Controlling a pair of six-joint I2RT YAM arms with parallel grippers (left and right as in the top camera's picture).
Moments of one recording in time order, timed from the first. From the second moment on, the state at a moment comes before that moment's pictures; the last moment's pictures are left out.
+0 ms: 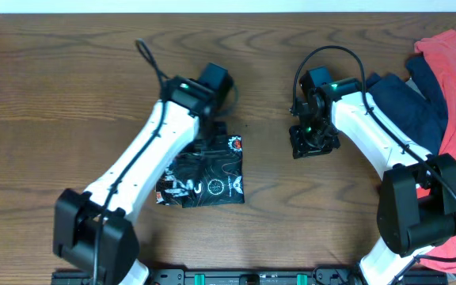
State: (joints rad) left arm -0.51 1.73 1.48 -1.28 0.08 -0.54; right arm 0.30 1.85 1.33 -1.11 -0.18 0.12
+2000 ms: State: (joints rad) left arm -0.12 1.80 1.06 -0.93 -0.04 -0.49; right arm 0.66 1.93 1.19 -0.67 -0.29 0.21
